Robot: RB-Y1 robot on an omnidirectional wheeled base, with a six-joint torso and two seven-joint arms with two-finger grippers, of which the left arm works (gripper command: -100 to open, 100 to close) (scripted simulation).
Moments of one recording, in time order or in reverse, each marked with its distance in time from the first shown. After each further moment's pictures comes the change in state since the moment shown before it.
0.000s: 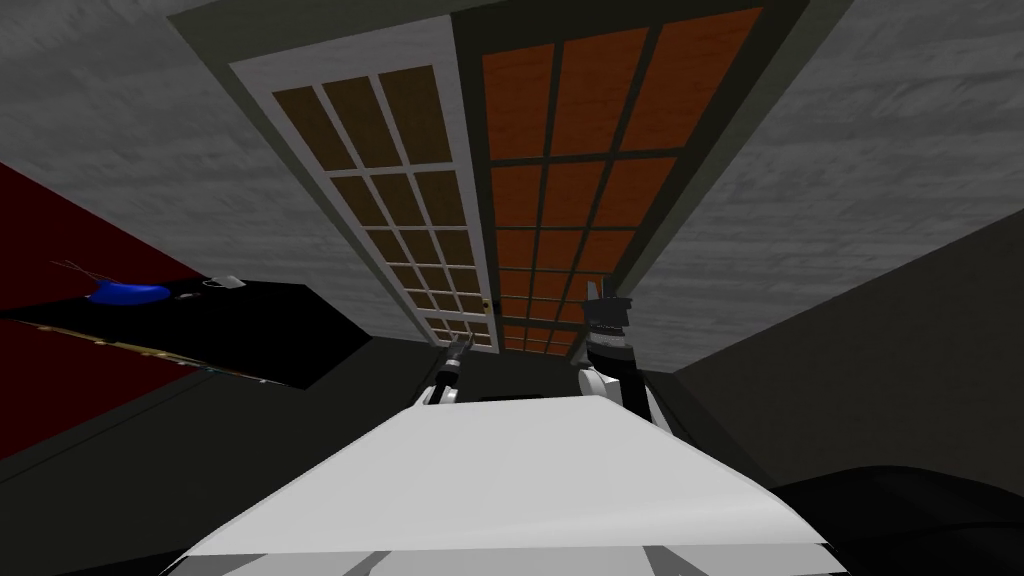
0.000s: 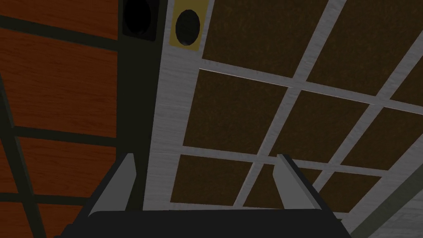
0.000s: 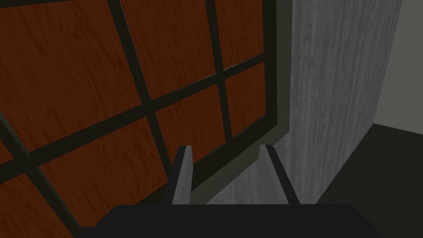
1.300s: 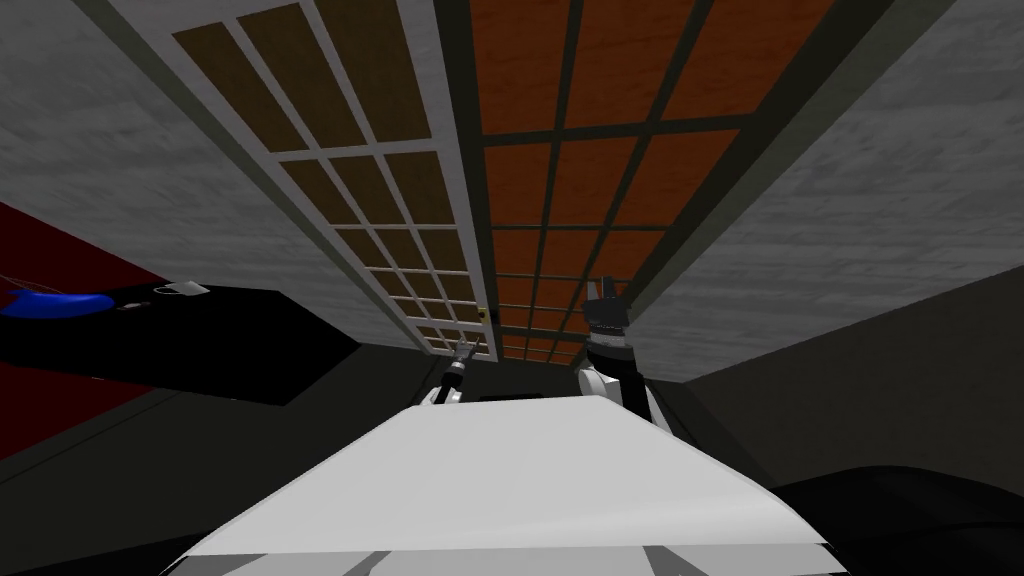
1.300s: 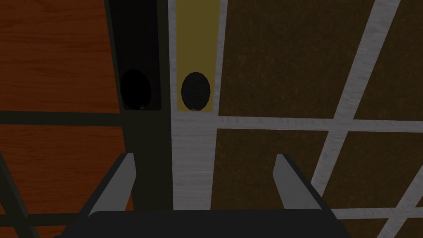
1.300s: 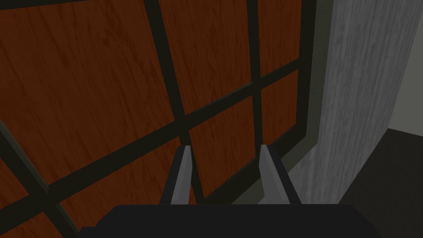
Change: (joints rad) arm -0.093 -0.012 0.011 0.221 -0.043 -0.061 -0.196
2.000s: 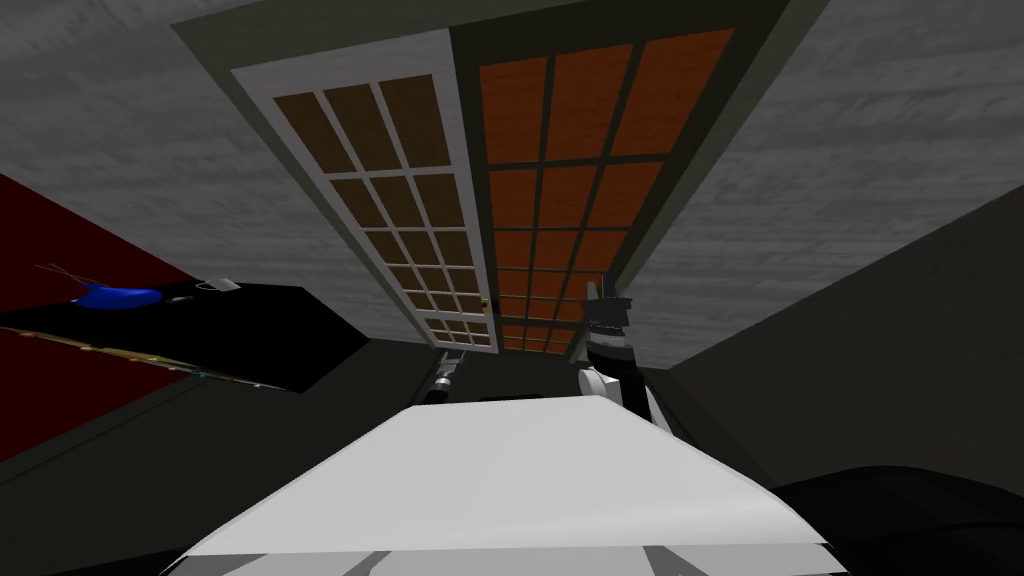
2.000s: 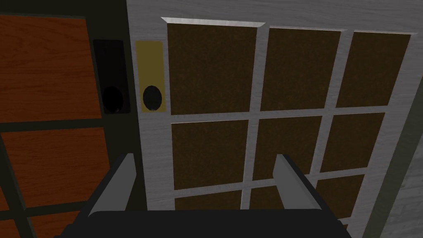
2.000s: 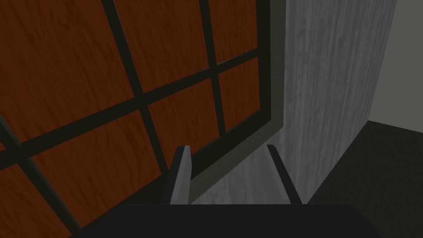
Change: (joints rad) arm 0.081 0.058 0.059 0.065 0.068 0.003 -0.027
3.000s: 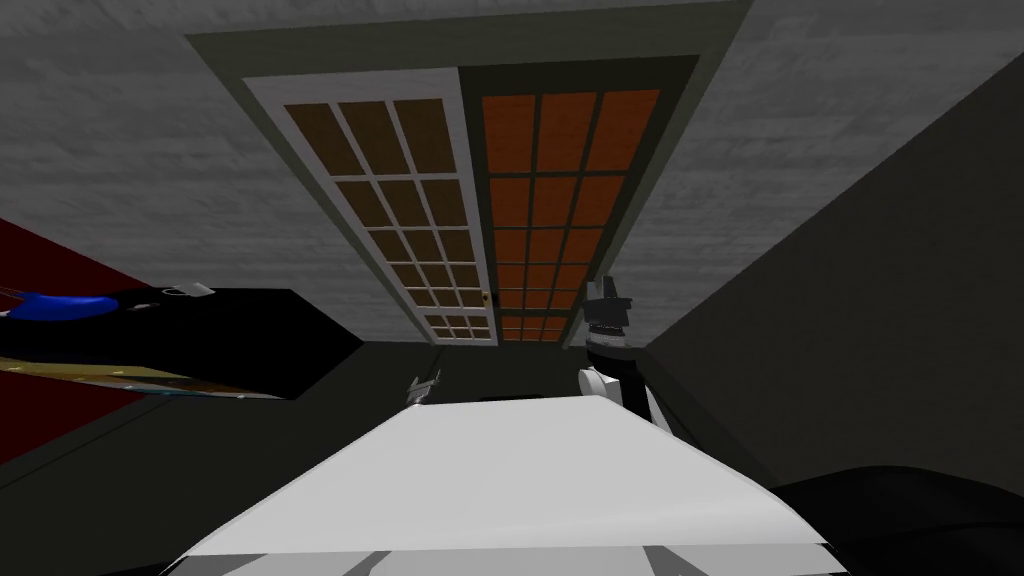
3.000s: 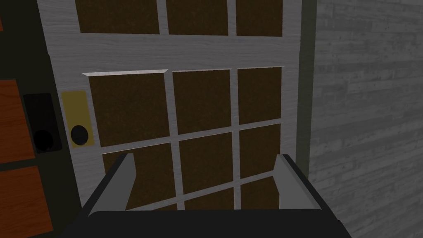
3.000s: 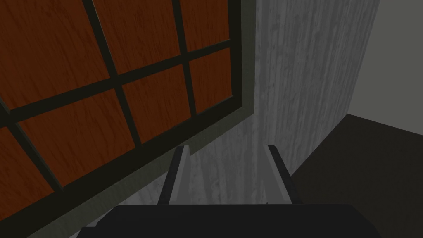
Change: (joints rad) arm 0.072 0.084 0.106 0.135 0.148 0.001 -0.069
